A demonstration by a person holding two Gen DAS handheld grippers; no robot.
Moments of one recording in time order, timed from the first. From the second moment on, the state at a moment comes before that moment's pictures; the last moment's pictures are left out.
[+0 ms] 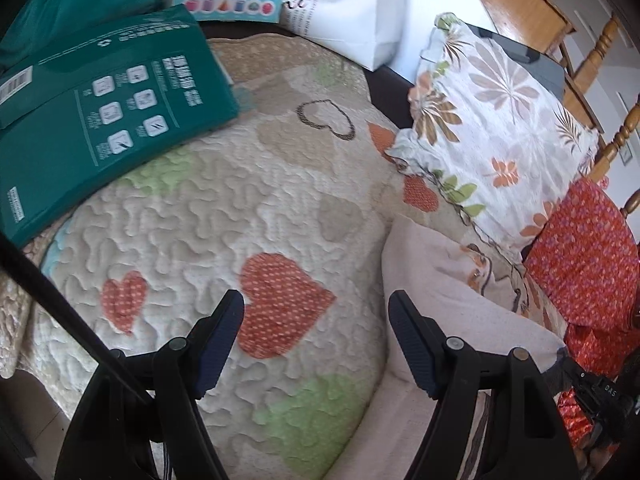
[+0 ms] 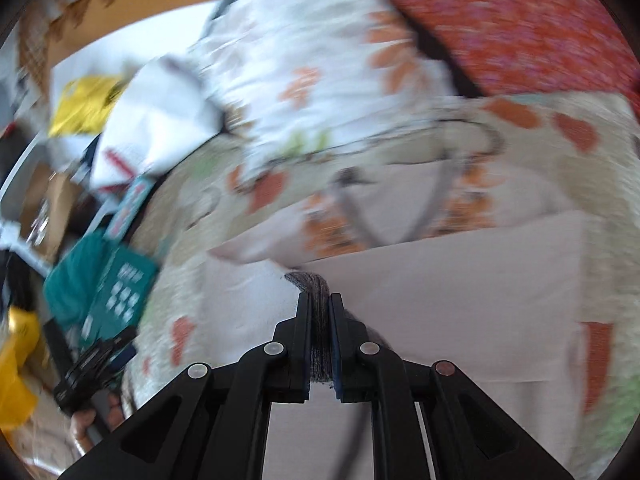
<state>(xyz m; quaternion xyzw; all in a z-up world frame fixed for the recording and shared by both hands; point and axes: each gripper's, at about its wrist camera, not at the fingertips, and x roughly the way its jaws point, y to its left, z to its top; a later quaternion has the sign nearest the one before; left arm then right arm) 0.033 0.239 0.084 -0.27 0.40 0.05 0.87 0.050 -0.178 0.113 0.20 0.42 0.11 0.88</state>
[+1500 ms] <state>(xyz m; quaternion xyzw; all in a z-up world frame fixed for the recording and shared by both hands) 0.100 0.111 0.059 -0.15 0.47 -0.04 0.87 0.045 -0.366 0.076 0.27 0.41 -0.08 0.86</state>
